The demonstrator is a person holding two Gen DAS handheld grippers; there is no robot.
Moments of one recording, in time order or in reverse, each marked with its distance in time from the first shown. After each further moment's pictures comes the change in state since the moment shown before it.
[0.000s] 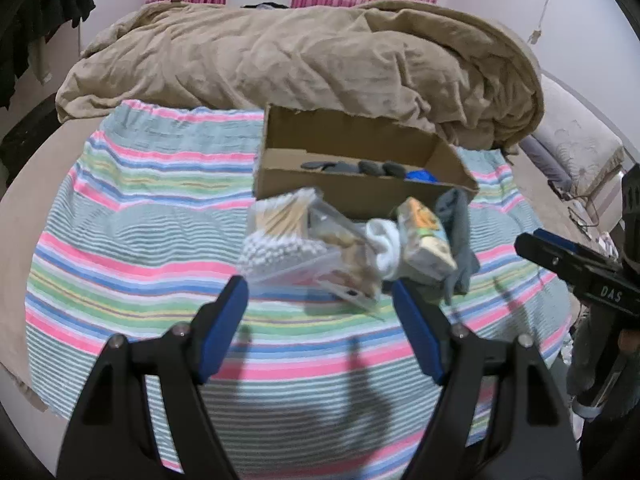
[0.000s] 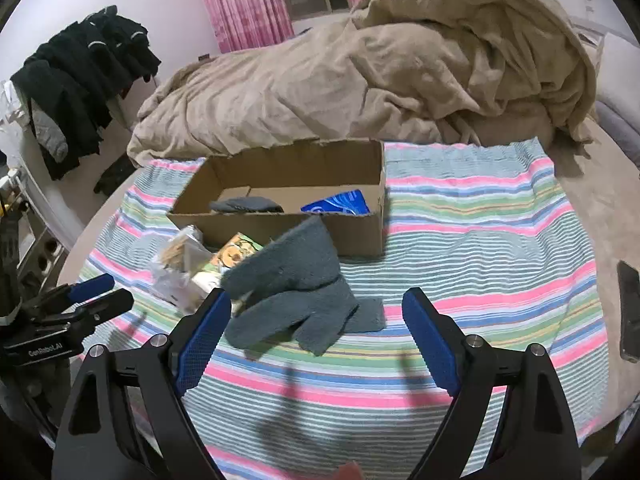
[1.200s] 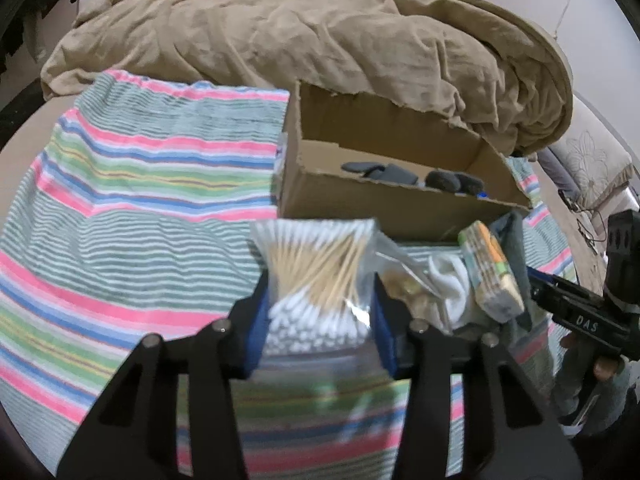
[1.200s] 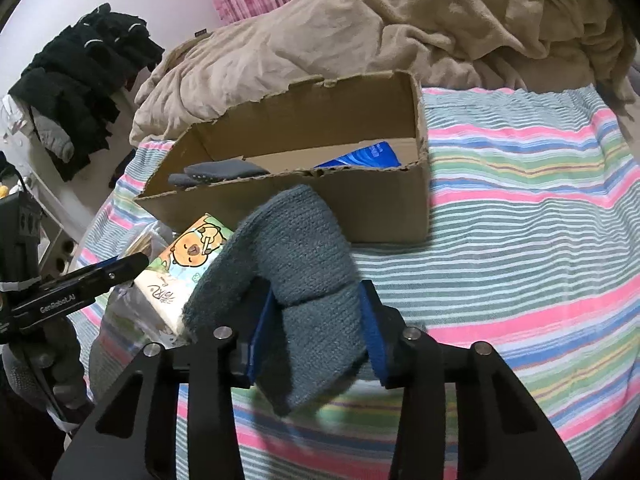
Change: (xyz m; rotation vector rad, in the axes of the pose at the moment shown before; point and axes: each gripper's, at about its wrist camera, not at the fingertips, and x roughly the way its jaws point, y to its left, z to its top) left arm 0.065 0.039 0.023 -0.048 0.037 -0.026; right arm 0.082 -0.014 -0.003 0.052 0.084 0.118
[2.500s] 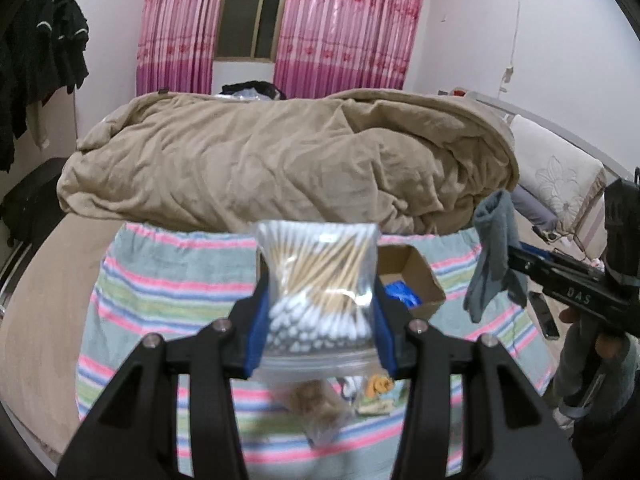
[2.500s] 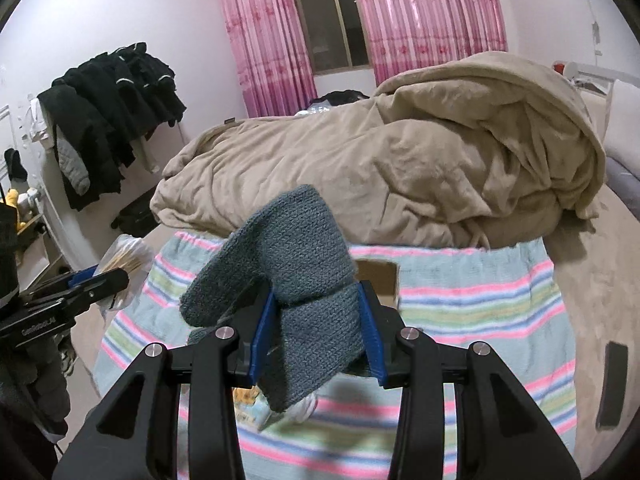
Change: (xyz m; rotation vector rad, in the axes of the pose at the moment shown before) left arm -0.134 -0.061 0.066 0.130 -0.286 -0.003; right arm -0.131 0.047 0.077 -0.127 -0.291 -0.065
